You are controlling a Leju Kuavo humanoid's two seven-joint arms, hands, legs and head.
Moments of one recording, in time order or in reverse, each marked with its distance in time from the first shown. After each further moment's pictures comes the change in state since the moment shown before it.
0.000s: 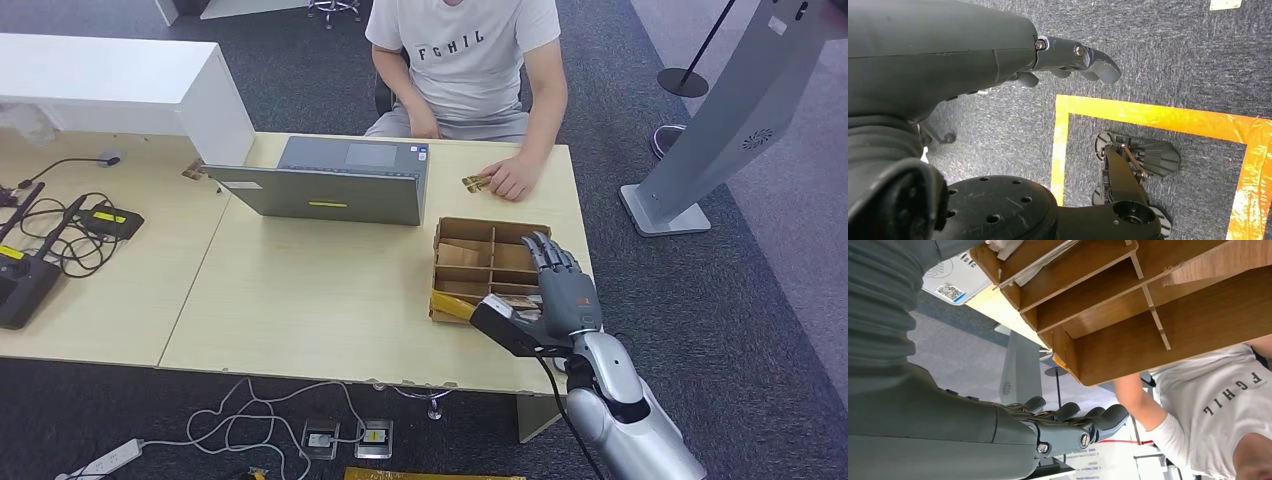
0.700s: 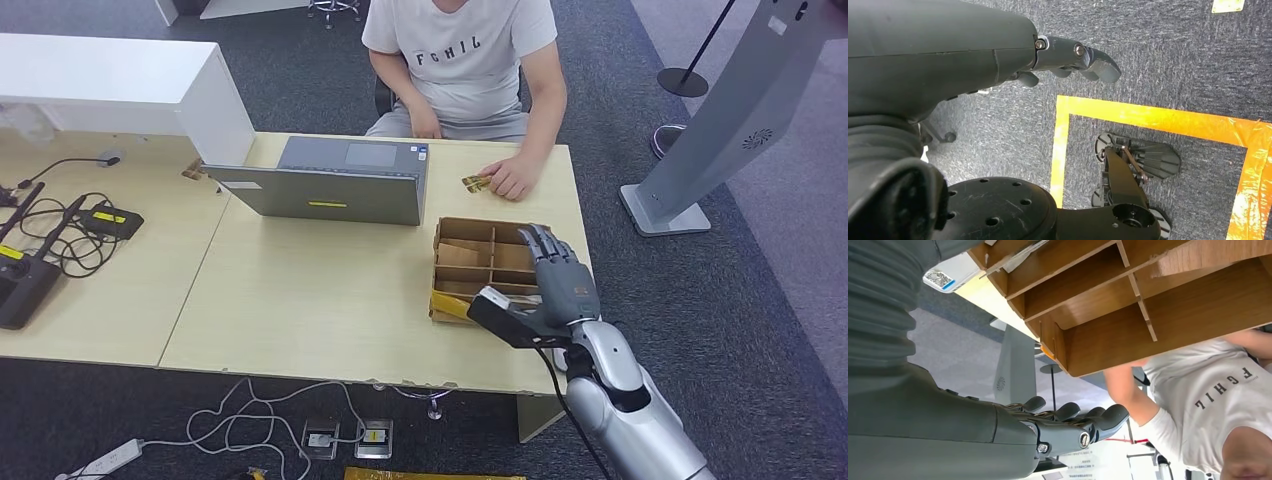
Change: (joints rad) left arm 0.000 0.001 0.000 0.000 0.007 0.010 0.001; right arm -0.041 -0.002 0.010 0.000 -0.004 0.043 -0.003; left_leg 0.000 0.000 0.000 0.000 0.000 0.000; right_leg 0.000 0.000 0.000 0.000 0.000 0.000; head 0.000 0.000
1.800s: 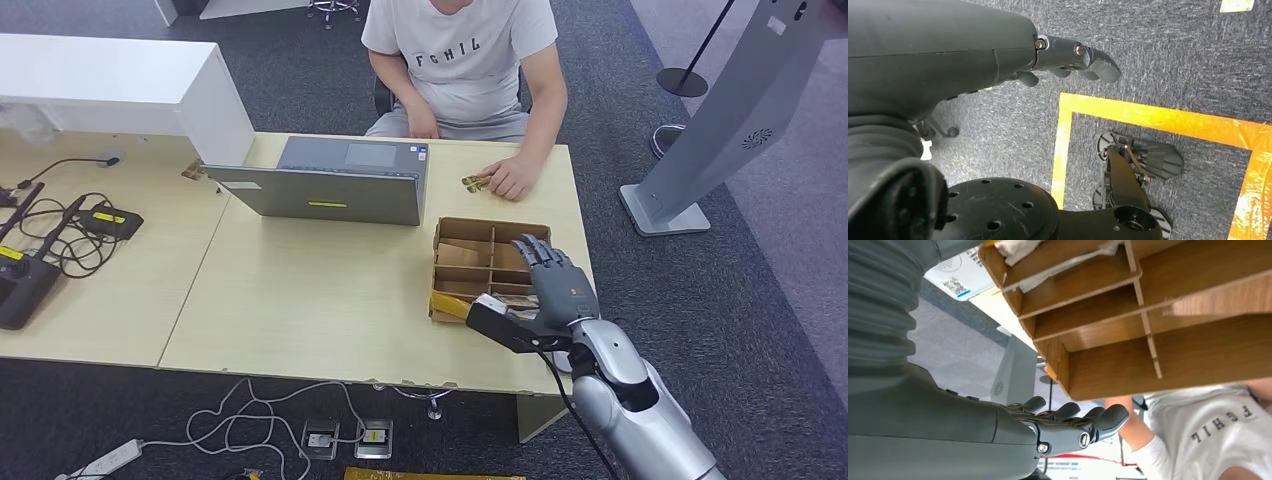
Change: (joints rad) left arm 0.003 0.006 0.000 0.000 0.027 -0.006 0.006; right arm -0.002 -0.029 0.000 -0.052 -0.003 0.180 0.006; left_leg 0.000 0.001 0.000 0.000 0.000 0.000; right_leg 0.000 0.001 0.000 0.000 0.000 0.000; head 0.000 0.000
